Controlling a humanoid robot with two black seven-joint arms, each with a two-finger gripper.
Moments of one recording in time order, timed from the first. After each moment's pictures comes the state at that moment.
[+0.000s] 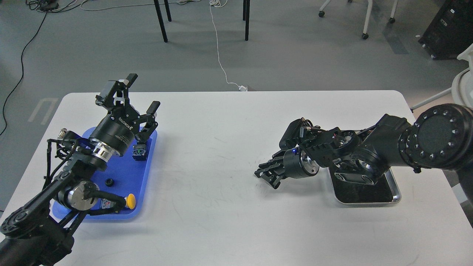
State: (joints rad) left arm -0.25 0.35 -1.10 -1.27 0.55 -0.24 -0.34; right arm 1.40 0.00 -1.10 0.90 -0.94 -0.24 0.49
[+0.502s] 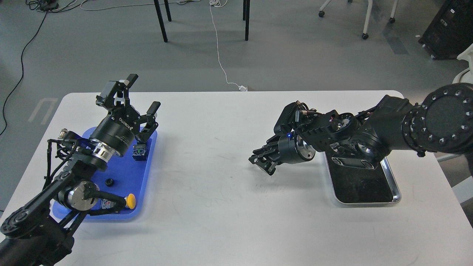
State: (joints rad) left arm -0.25 0.35 -1.09 -1.27 0.55 -0.24 -0.33; right arm 1.59 -0.01 -1.10 1.02 -0.96 -0.24 0.49
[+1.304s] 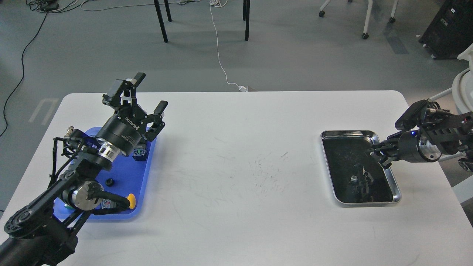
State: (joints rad) left arm -0.26 0.34 -1.08 -1.30 0.55 -0.24 -0.33; right arm 1.42 -0.52 -1.20 0.92 -1.11 -0.23 0.49
